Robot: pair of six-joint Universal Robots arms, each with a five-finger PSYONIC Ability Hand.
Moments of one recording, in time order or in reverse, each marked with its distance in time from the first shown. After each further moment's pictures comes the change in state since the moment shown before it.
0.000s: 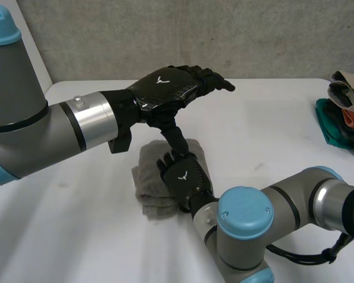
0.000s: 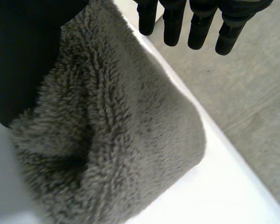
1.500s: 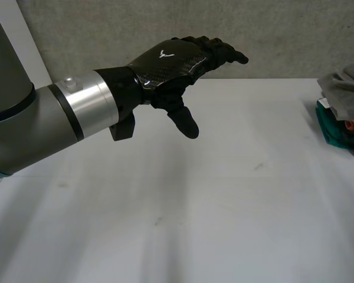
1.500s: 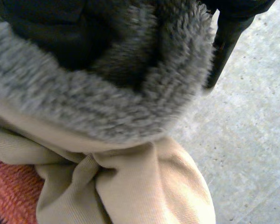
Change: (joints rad) left arm -0.046 0.075 0.037 0.009 -0.053 -0.066; right arm -1.185 0.085 -0.425 0.073 -0.518 0.177; left_hand 0.000 0.000 0.000 0.000 0.000; right_hand 0.447 0.436 0.456 0.459 0.526
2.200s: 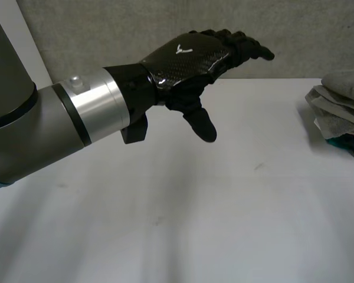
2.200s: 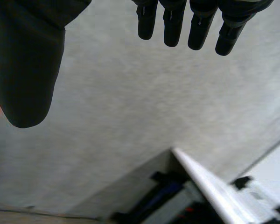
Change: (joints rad) left arm -0.068 0.033 0.012 0.010 -0.025 -0.030; right arm -0.270 -0.504 0.058 0.489 0.260 -0.078; left_hand 0.000 0.000 0.000 0.000 0.000; right_hand -0.416 -0.433 -0.454 -0.456 -0.524
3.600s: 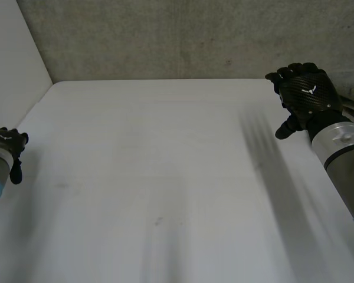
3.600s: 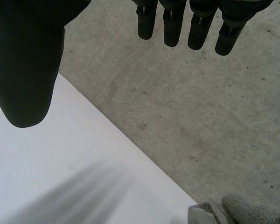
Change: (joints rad) left arm 0.647 -0.304 -0.400 0.293 -0.761 0.681; right arm 0.925 -0.127 0.525 -0.354 0.092 0.058; left_hand 0.000 0.000 0.000 0.000 0.000; right_hand 0.000 0.000 0.000 0.000 0.000
